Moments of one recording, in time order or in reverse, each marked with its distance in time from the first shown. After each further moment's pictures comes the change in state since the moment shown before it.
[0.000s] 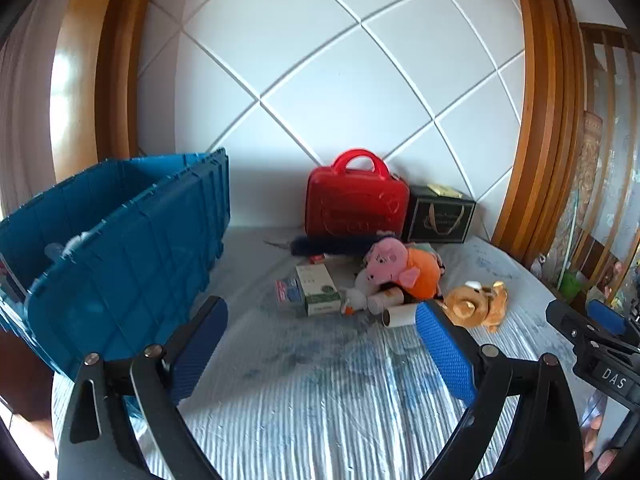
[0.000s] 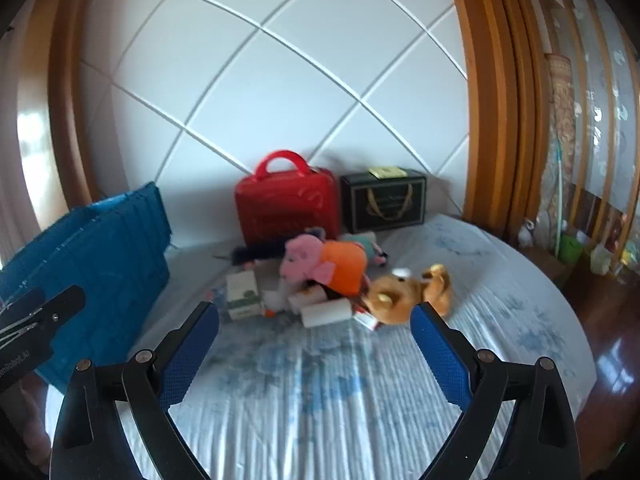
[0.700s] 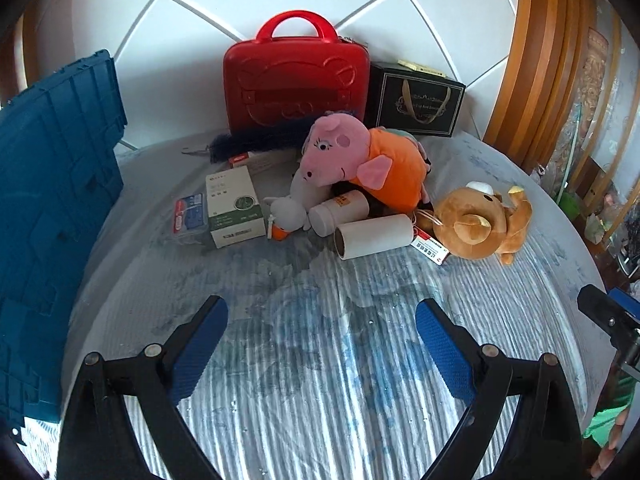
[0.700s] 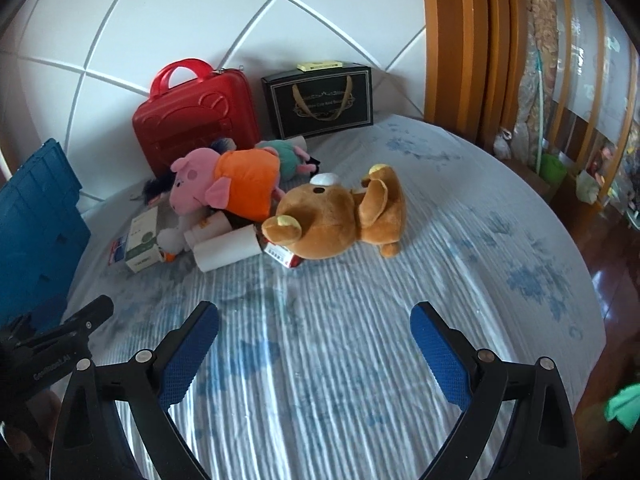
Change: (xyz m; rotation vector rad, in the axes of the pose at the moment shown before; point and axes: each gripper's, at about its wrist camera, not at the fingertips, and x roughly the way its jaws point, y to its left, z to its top) left arm 0.198 -0.091 -0.043 0.088 0.323 -0.089; right arm 0.145 -0.109 -0.029 0.108 0.285 -0.109
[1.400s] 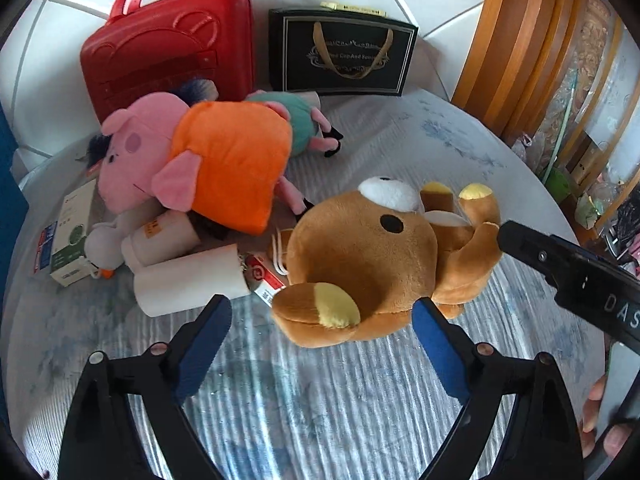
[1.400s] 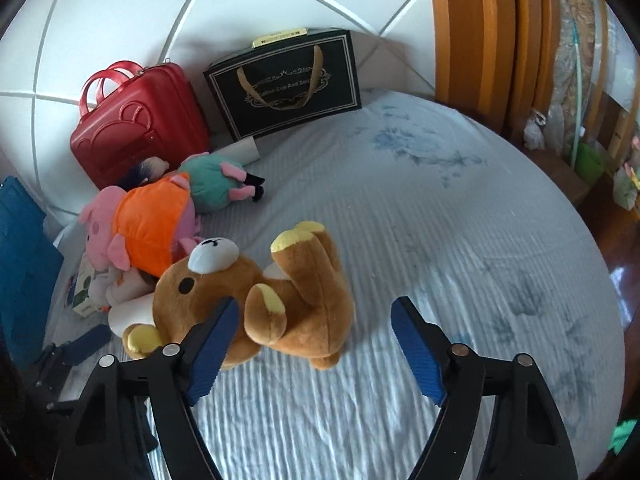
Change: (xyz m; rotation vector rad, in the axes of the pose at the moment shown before) left arm 0.132 -0.173 0.062 0.026 0.164 -0.052; right arm 0.154 -0.110 0.111 -0.004 0.123 0.116
